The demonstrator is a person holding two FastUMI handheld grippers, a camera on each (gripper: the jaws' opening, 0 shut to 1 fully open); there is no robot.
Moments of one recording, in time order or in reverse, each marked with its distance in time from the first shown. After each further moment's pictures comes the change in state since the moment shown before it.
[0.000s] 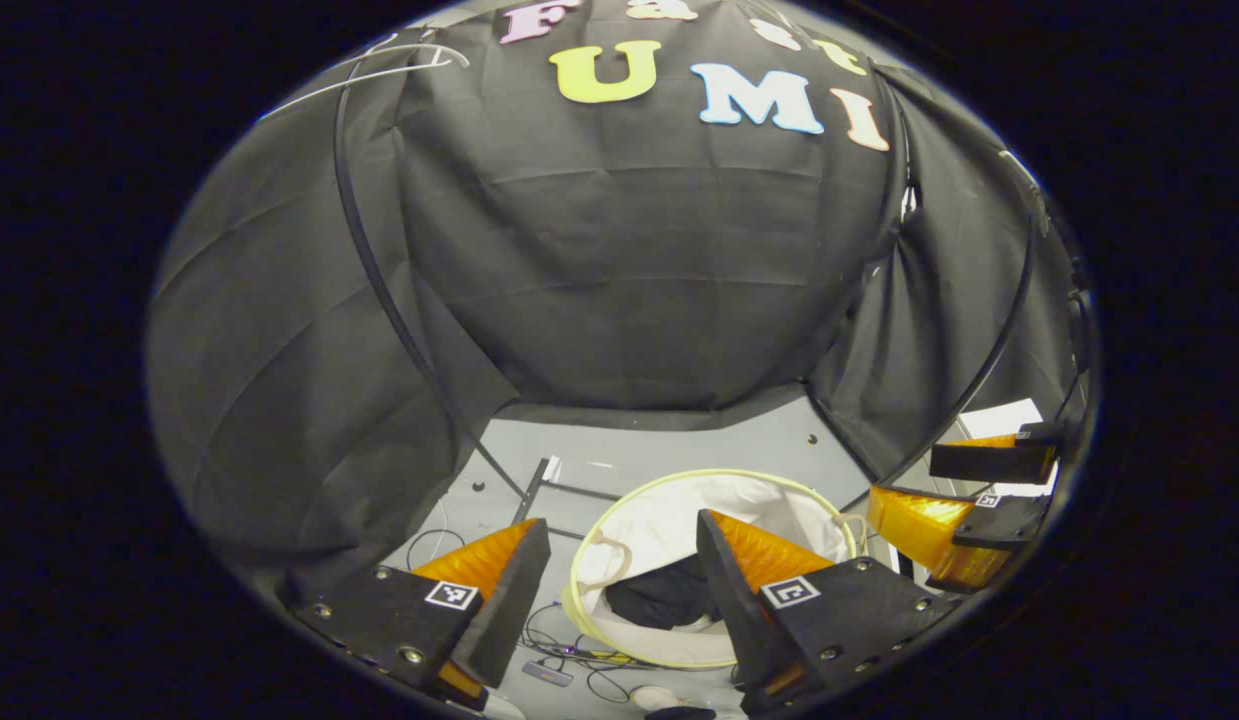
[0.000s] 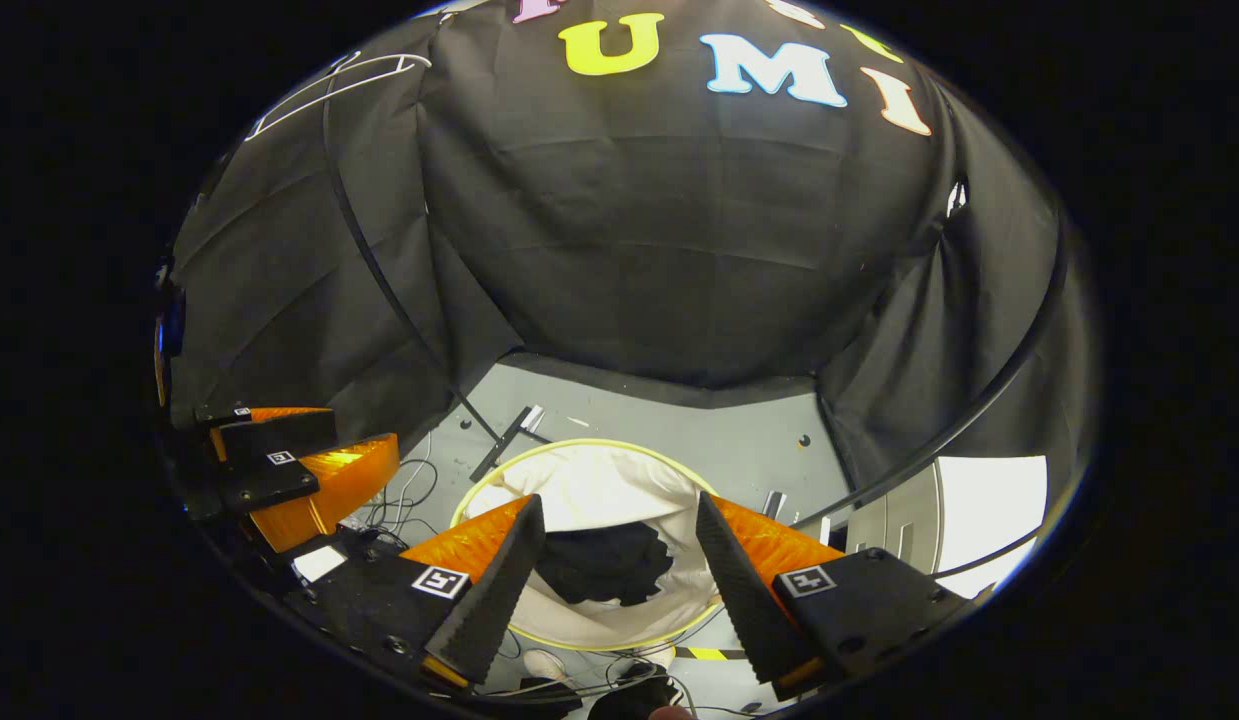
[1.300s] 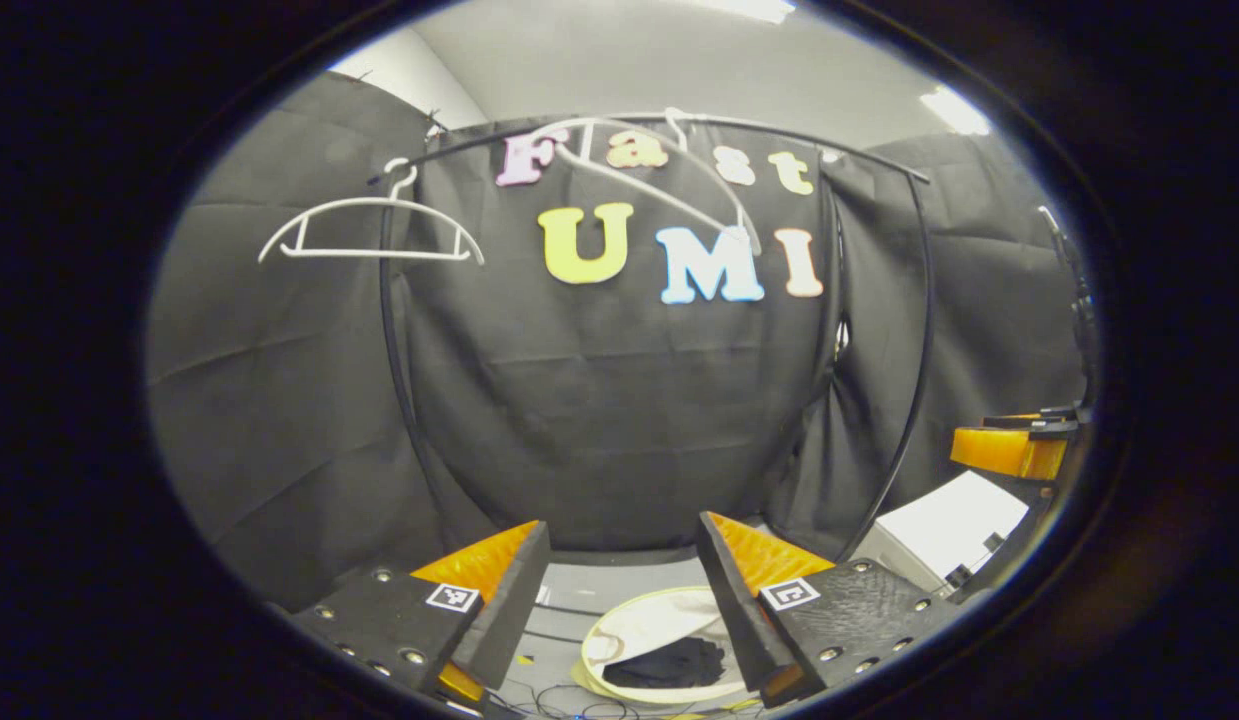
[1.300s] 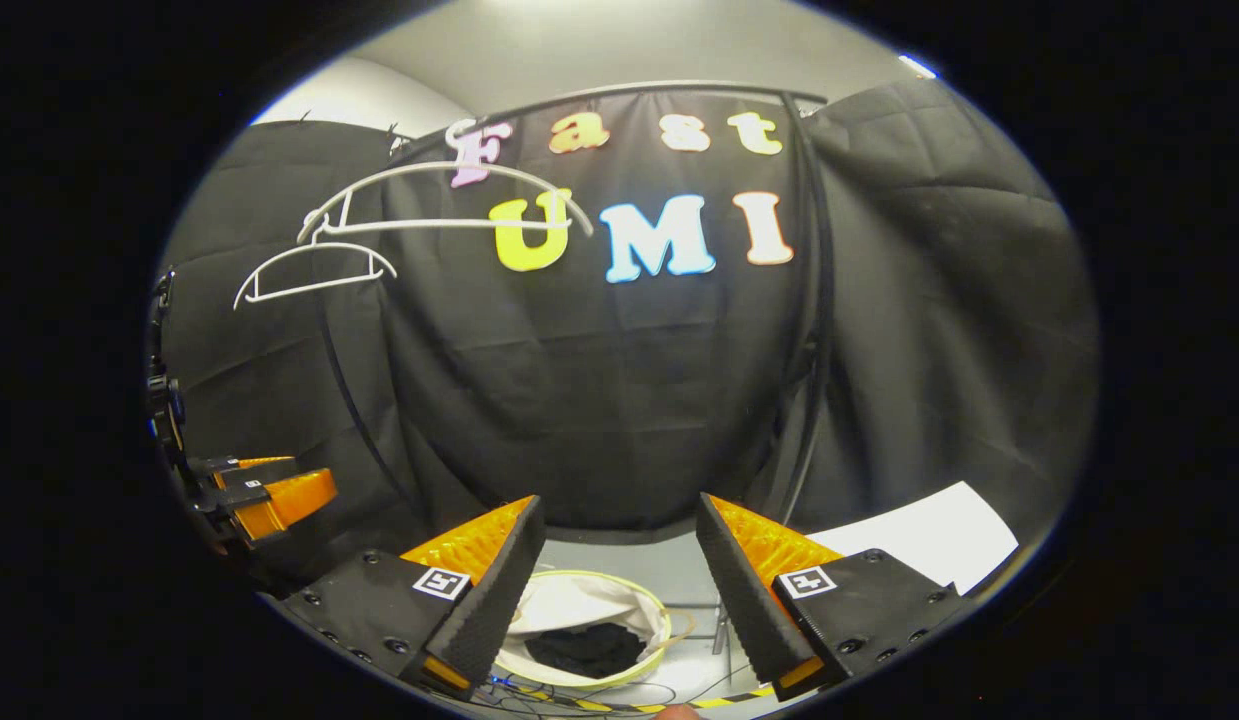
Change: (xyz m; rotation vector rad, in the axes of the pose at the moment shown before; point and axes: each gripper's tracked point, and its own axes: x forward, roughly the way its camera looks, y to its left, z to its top) left arm -0.258 0.022 0.152 0.010 -0.517 -0.099; right arm -0.249 -0.065 0.084 0.144 -0.550 -0.189
